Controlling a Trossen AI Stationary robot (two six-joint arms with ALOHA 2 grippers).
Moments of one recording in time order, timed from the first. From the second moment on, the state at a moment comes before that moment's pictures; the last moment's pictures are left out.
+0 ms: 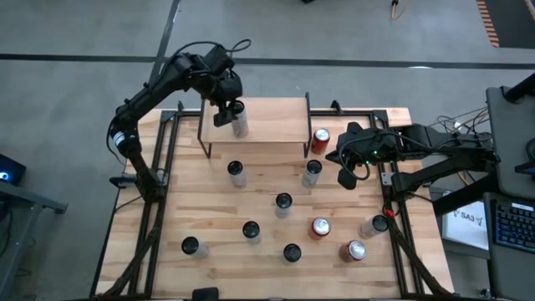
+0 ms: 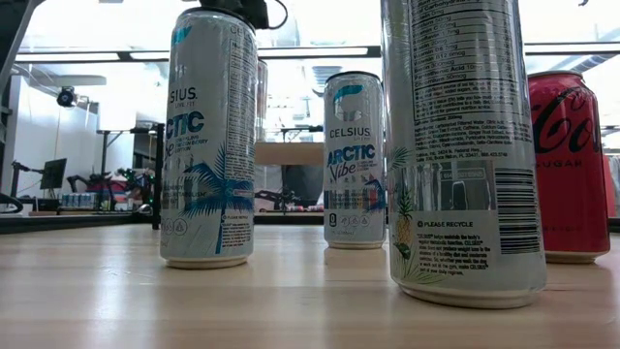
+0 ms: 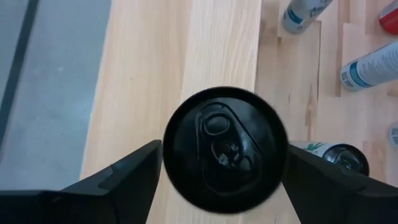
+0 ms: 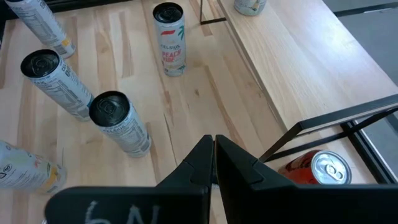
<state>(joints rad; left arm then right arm) 0.64 1.73 2.04 -1.41 0.20 0.49 0.05 1.10 1.30 -0.94 0.20 0.21</state>
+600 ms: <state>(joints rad) 0.59 1.57 2.10 -1.35 0.20 0.32 0.05 1.10 1.30 -0.85 0.21 0.16</state>
